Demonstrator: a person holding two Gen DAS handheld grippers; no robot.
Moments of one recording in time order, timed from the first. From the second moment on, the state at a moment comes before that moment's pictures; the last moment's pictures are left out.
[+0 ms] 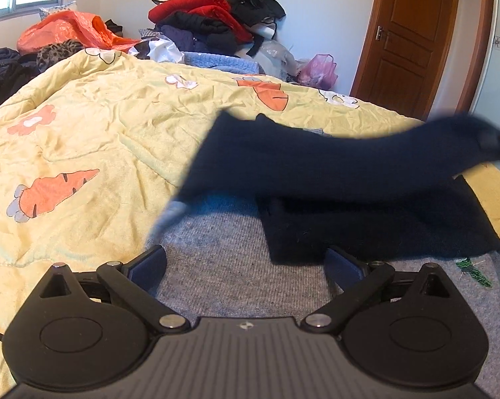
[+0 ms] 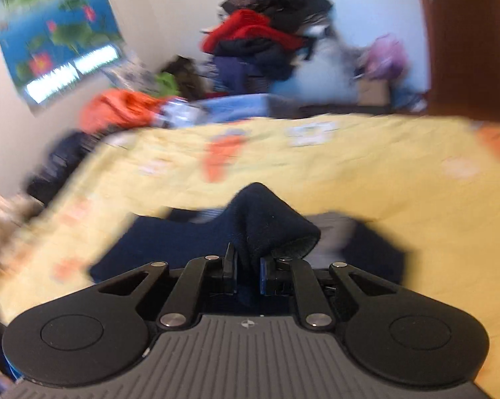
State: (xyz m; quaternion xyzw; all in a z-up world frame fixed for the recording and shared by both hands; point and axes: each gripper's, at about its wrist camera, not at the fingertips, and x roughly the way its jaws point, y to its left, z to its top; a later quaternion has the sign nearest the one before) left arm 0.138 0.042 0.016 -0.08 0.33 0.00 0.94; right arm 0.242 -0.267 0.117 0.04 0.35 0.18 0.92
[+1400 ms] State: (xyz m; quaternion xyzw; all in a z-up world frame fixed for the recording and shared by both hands) left arm 0.296 0.085 0.038 -0.03 0.39 0.02 0.92; right arm 0.224 -0.292 0.028 0.01 0.37 0.13 0.92
